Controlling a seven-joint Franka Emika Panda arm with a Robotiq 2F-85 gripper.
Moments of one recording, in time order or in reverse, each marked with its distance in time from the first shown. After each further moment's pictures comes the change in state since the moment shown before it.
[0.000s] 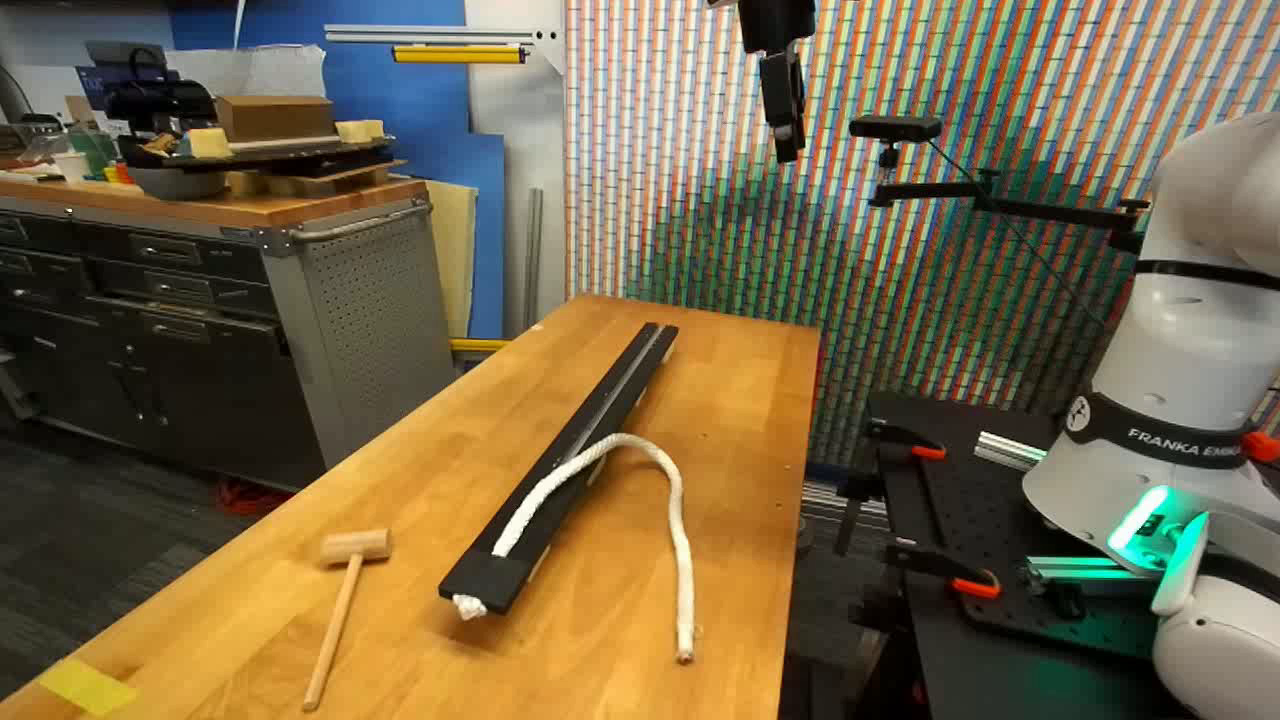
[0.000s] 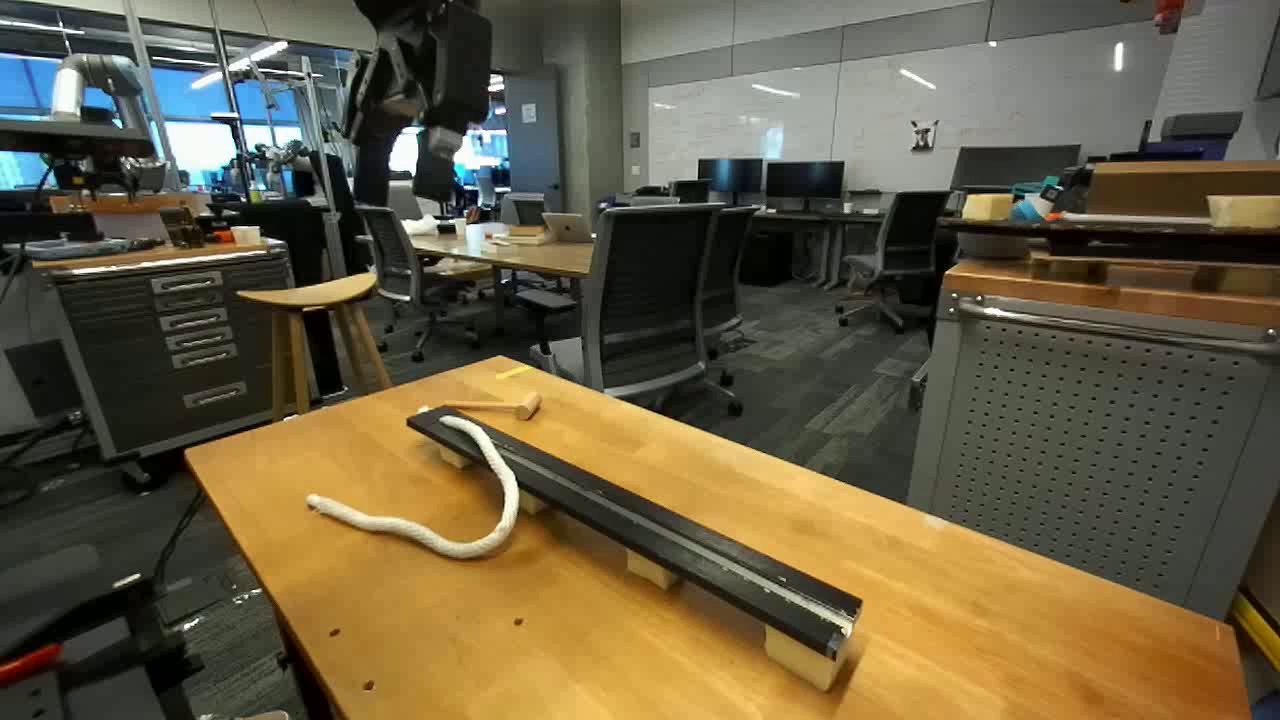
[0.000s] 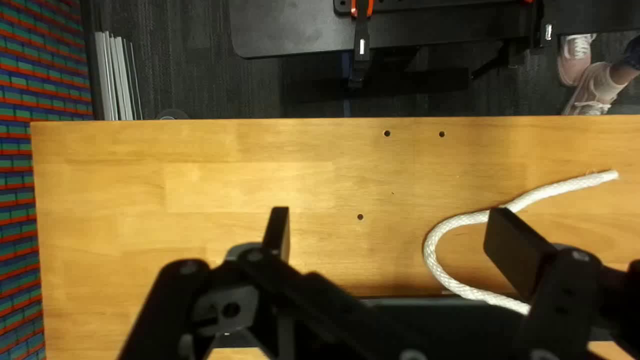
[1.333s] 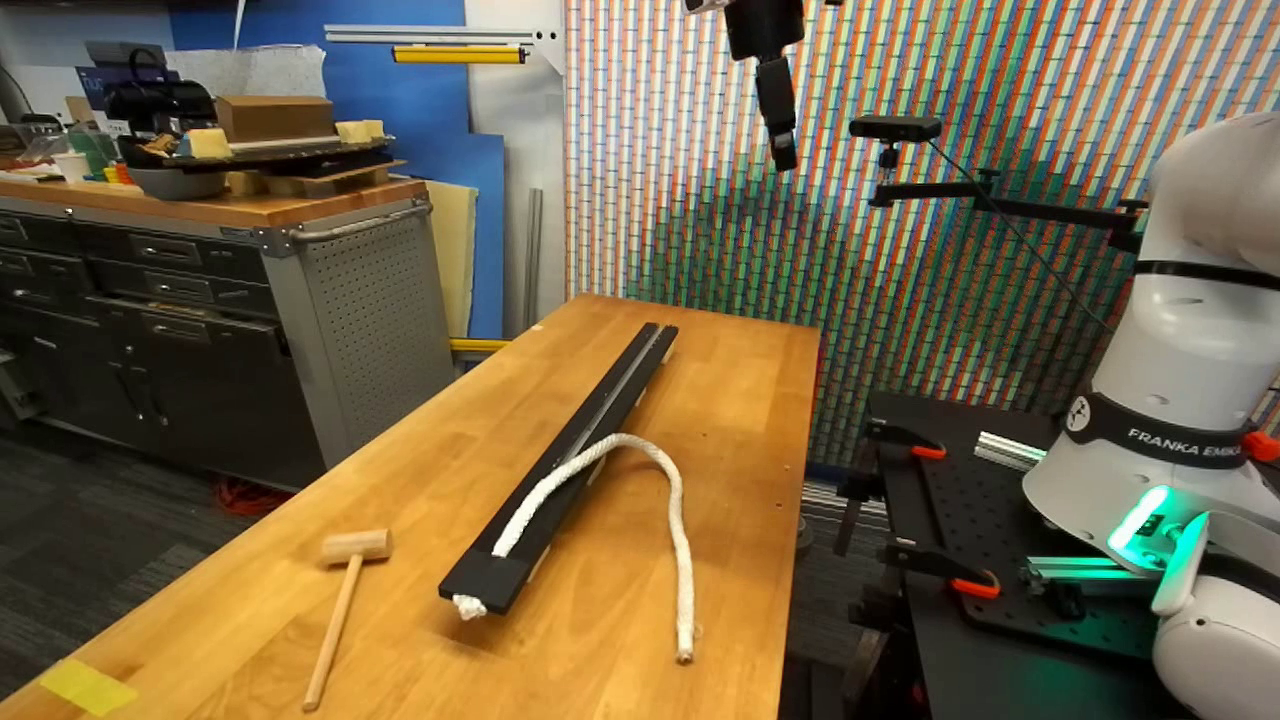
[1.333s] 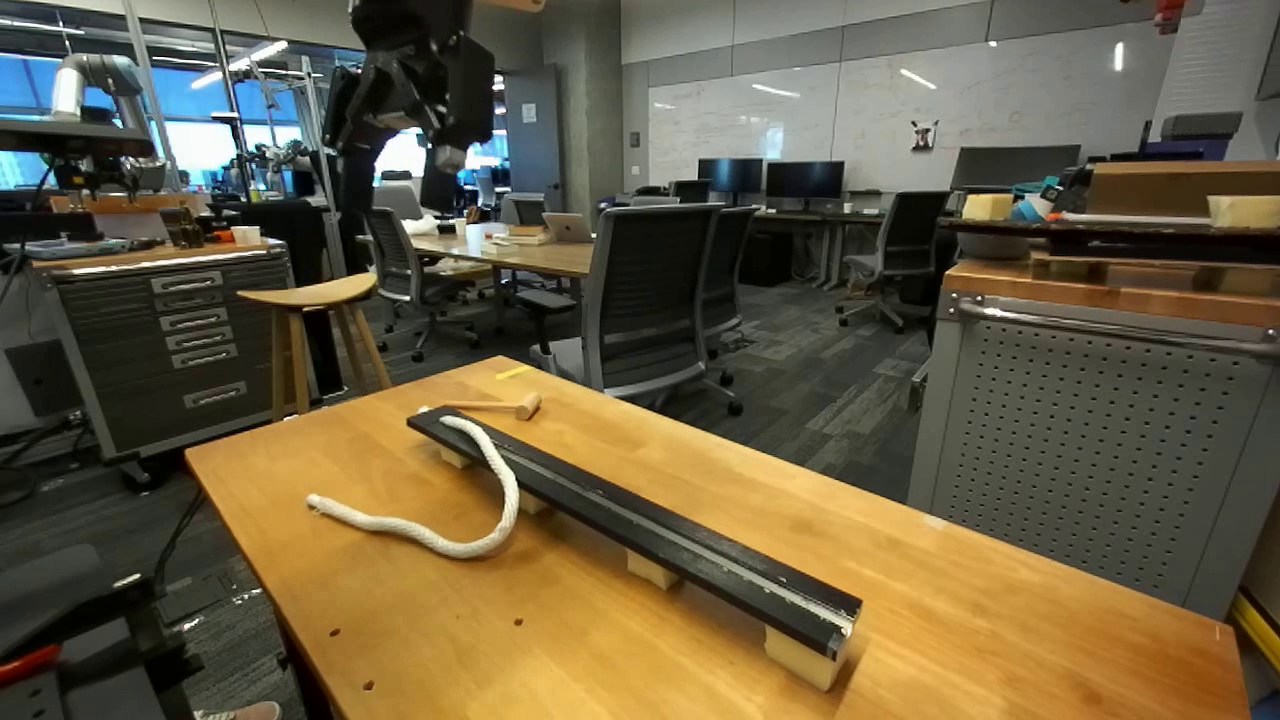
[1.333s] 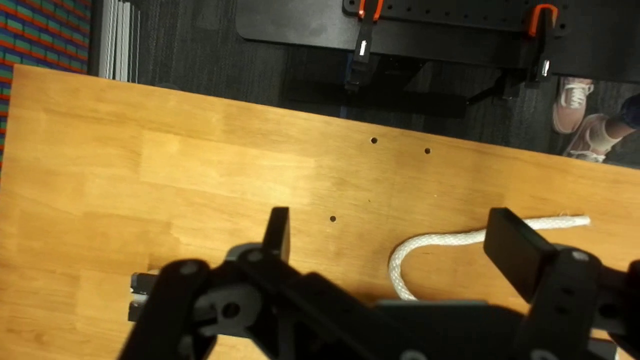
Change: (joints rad) arm 0.043 0.025 0.028 0.004 -0.009 0.000 -0.118
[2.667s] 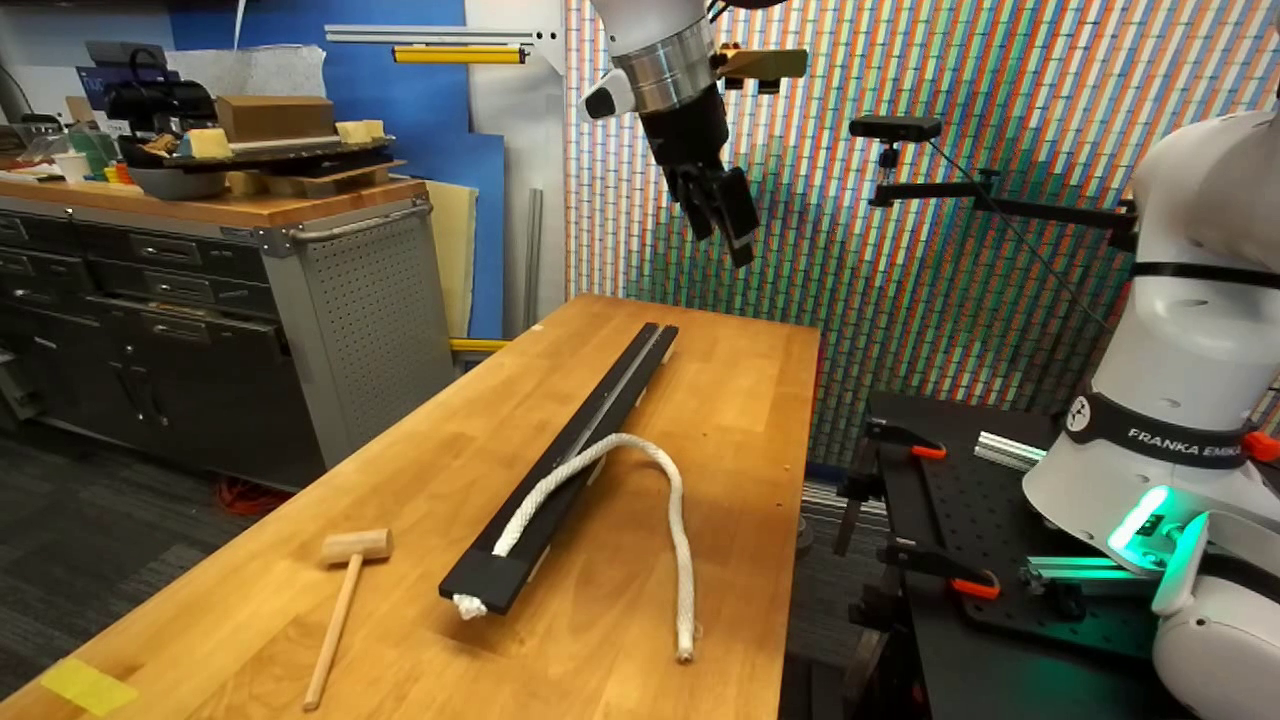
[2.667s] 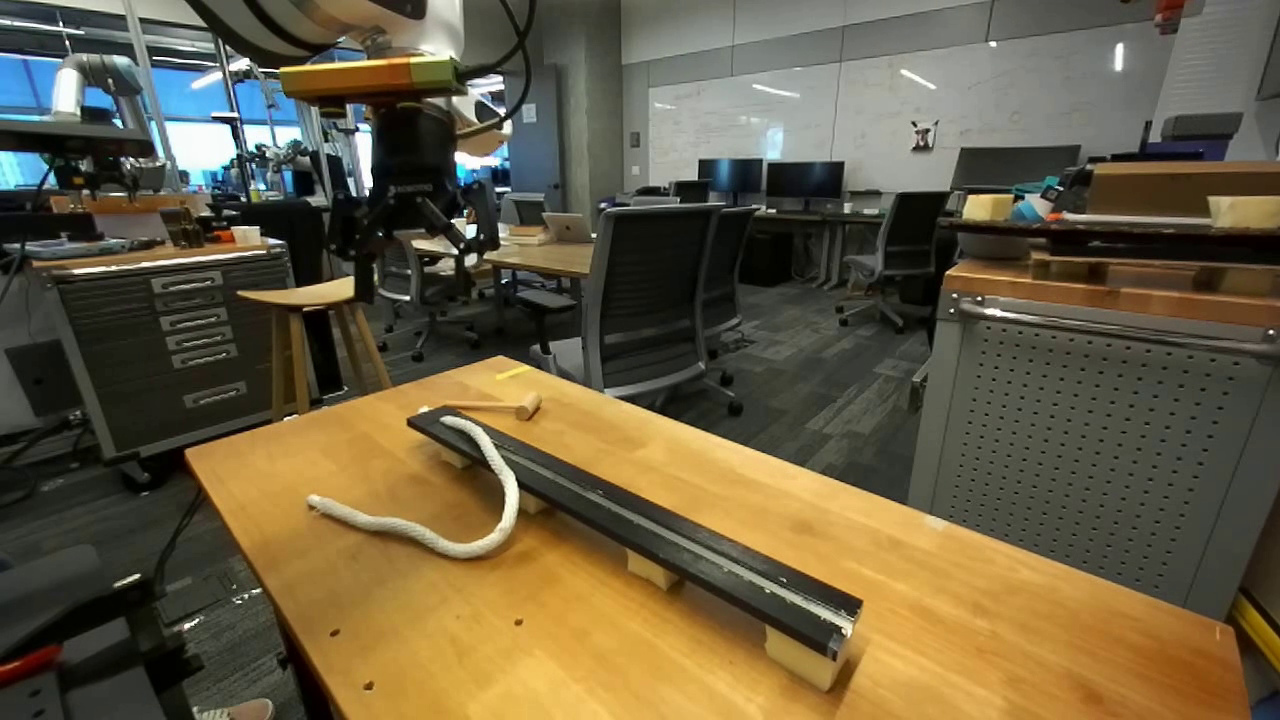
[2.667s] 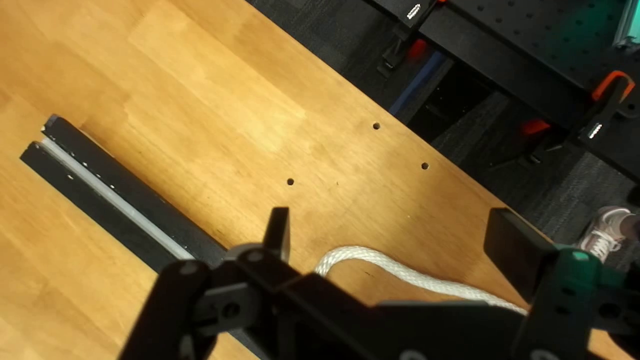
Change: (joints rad) arm 0.138 0.236 0.134 0.024 -0.135 0.121 -0.166
